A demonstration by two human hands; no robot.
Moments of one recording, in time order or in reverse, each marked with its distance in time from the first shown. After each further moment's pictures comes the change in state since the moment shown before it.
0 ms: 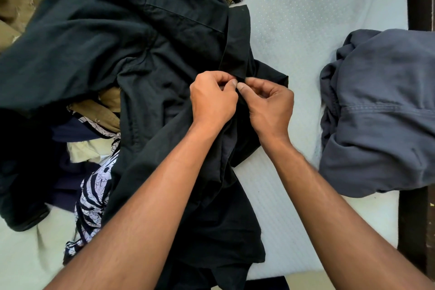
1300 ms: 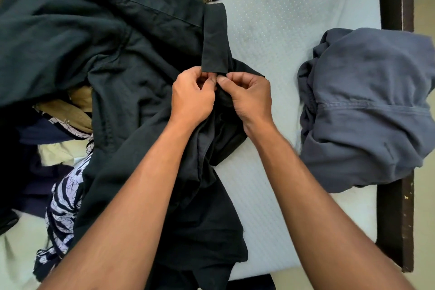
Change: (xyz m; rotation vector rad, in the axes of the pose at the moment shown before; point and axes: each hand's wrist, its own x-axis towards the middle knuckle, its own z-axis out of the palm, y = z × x) left_hand 0.010 -0.017 0.009 -0.064 -0.092 0.046; right_hand 0.018 -0.004 -0.007 0.165 -0.172 0.151
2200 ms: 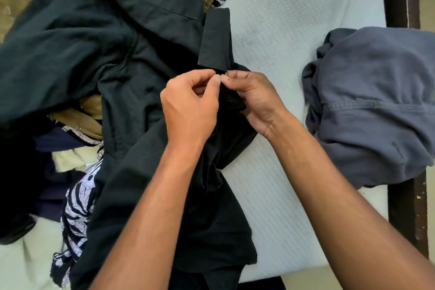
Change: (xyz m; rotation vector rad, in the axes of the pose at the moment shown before) left_hand -0.044 0.046 -0.025 0.004 0.190 0.121; right_hand -0.003 -0.036 -0.010 0.174 -0.401 0.258
